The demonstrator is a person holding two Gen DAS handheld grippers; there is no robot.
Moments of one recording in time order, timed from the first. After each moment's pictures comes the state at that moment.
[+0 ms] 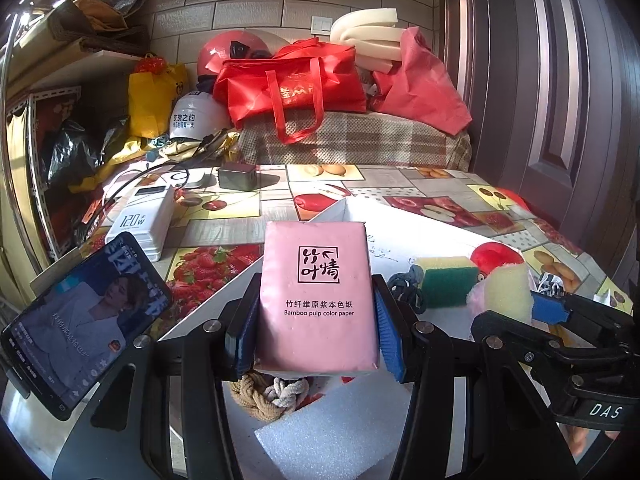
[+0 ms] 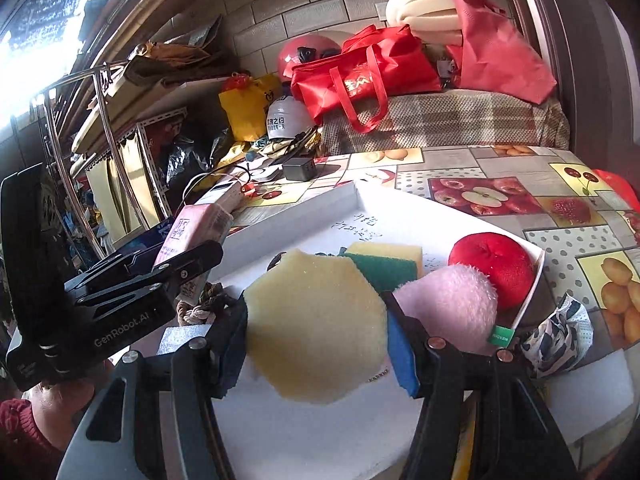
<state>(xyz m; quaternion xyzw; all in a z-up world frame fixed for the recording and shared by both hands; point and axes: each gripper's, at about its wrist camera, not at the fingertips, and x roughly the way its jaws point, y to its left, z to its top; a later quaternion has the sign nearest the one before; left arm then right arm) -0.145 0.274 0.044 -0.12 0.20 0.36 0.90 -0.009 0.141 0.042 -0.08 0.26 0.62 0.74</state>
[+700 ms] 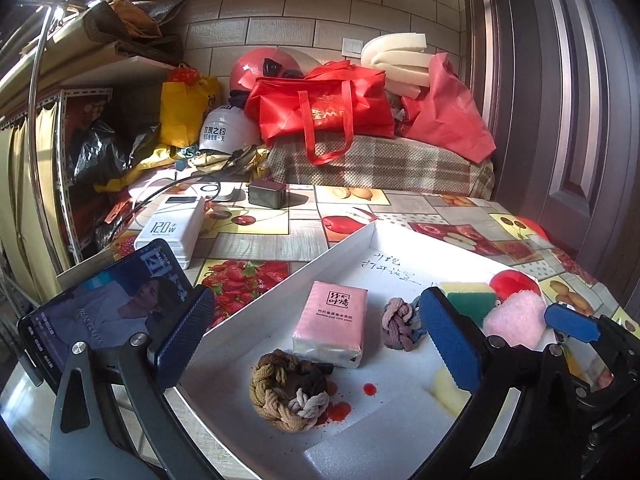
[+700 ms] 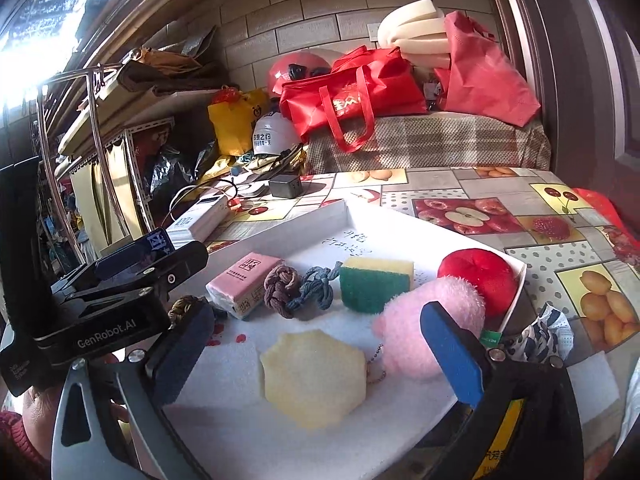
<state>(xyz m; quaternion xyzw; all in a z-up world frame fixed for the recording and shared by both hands) -0.165 0.274 0.049 -0.13 0.15 0.41 0.89 -0.016 0.142 0.044 -0.08 0.22 0.59 0.77</state>
